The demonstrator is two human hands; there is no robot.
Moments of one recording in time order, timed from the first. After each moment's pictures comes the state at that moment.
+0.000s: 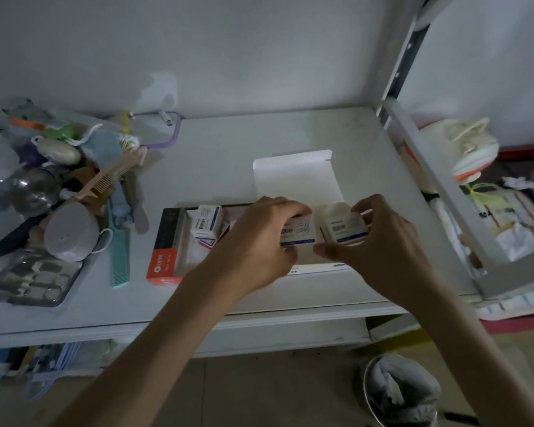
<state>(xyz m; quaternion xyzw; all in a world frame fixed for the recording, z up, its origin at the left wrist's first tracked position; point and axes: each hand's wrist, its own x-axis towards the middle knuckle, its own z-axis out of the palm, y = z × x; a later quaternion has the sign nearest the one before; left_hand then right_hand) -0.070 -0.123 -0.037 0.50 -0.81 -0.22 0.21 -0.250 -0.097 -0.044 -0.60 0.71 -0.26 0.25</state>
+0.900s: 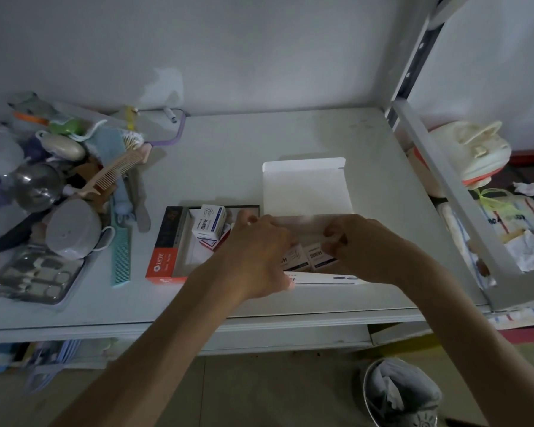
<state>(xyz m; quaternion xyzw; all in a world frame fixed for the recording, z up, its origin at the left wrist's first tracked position) -0.067 -0.127 -0.040 0.50 -0.86 -0.12 -0.02 -0.243 -0.132 -0.044 -0.68 0.65 -0.05 0.34</state>
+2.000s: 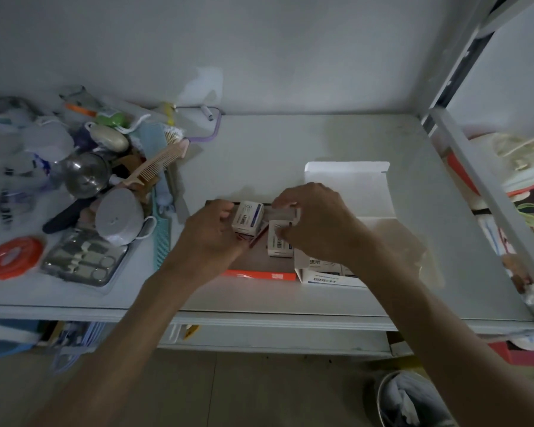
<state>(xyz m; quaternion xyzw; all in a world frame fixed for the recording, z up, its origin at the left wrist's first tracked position) 0.042 -0.134 -0.070 0.68 -0.65 -0.26 0.23 -0.137 -0.152 -0.026 -0.77 0.57 -0.14 0.25</state>
